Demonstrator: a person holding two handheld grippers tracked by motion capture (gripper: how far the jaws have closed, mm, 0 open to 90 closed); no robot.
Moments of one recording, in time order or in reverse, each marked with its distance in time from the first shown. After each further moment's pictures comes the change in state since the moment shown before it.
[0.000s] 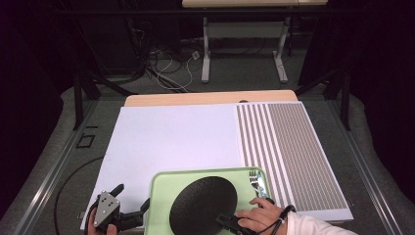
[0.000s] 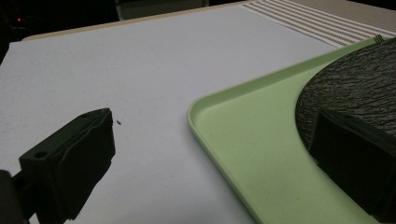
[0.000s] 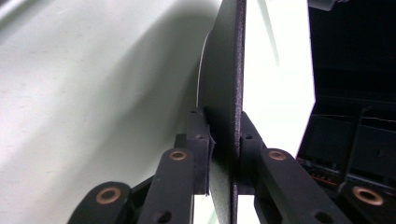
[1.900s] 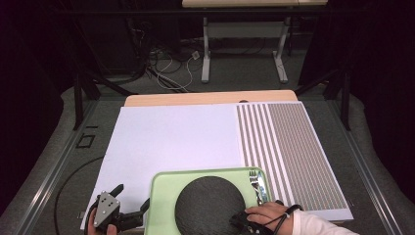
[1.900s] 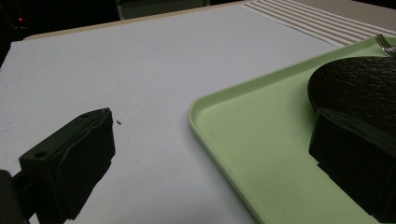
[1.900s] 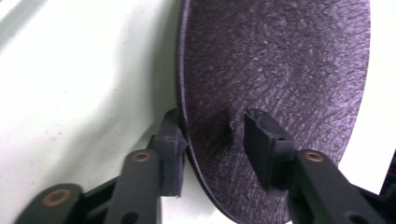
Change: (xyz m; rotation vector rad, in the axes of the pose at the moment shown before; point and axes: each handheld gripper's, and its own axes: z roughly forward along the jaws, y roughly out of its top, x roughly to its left) left arm 0.000 0.000 0.000 0.001 0.004 0.000; right arm 0.032 -0.035 0.016 0.037 0.224 0.113
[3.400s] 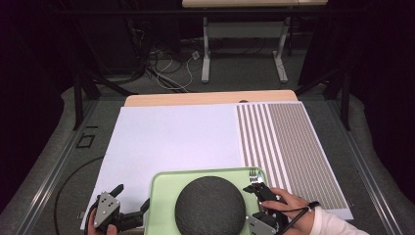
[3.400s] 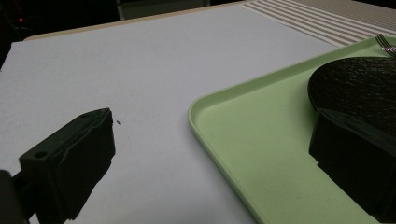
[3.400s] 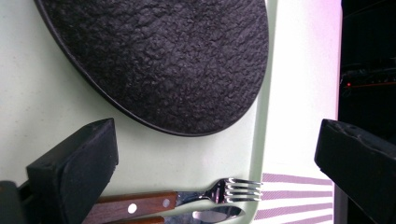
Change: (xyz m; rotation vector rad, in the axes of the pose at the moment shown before) left arm 0.000 0.000 -0.001 0.002 0.005 0.014; right arm -0.014 -0.029 -0.040 0.057 -0.201 0.336
